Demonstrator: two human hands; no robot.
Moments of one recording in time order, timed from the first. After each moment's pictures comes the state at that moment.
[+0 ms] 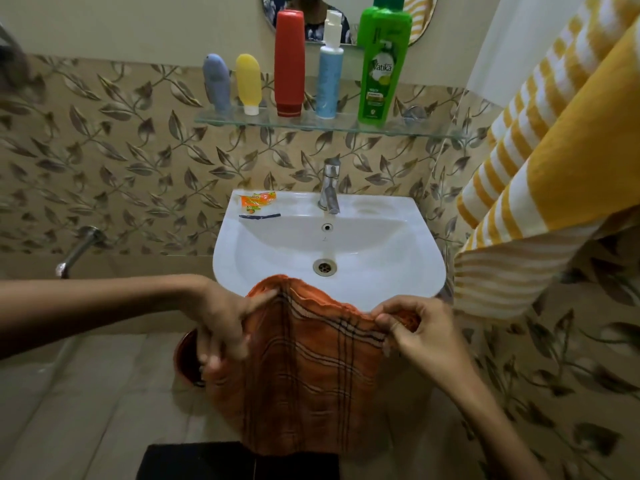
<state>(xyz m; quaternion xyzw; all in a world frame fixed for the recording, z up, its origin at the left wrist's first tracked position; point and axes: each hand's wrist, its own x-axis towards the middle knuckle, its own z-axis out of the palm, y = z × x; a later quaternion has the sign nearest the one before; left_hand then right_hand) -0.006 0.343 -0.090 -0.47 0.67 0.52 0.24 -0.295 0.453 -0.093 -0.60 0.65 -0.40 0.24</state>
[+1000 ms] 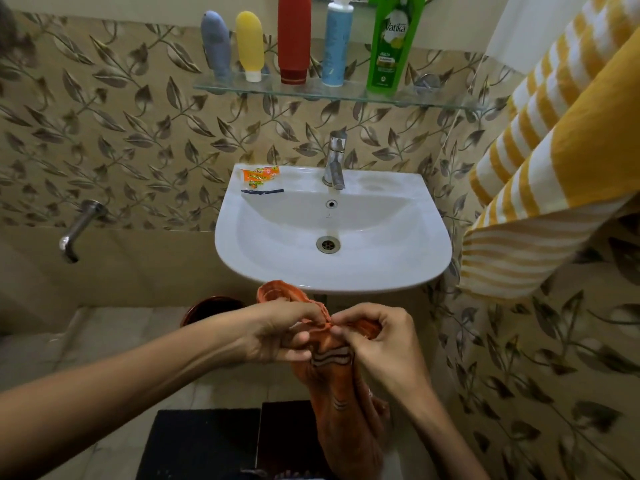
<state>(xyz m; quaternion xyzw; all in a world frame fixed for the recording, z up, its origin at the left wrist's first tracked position) -0.100 0.392 -0.111 -0.58 0.37 0.73 -0.07 -0.249 0.466 -0.130 -0.57 0.60 -0.46 0.32</state>
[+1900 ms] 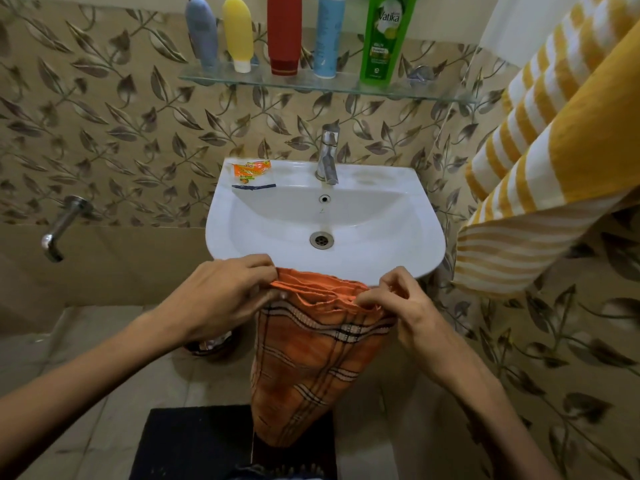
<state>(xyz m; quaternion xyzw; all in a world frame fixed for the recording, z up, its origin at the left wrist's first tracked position) -0.035 0.369 -0.097 -0.33 0.93 0.07 -0.16 -0.304 0.456 -0.117 -0.79 0.53 -0.28 0.12</state>
